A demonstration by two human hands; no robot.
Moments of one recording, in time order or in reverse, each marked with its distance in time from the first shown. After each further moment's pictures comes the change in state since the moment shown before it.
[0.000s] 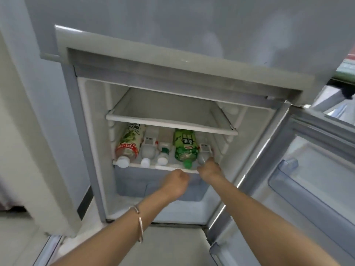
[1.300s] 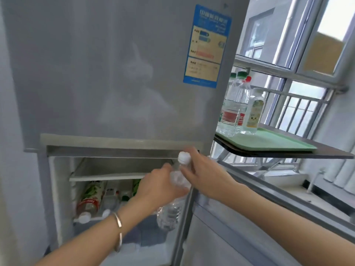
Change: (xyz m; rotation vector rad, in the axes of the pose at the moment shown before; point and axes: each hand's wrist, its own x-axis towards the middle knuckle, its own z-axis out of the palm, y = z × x) left_hand -0.115 0.186 -0.029 0.556 0.250 0.458; right_hand -0.219 -0.023 -0.254 -0.234 0.407 -0.771
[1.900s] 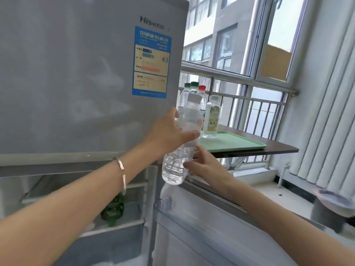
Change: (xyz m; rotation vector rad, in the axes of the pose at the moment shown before) left_hand 0.032 0.163 -0.066 -0.253 0.228 0.354; right_hand -0.054 0.071 -0.075 0.760 0.052 0.302
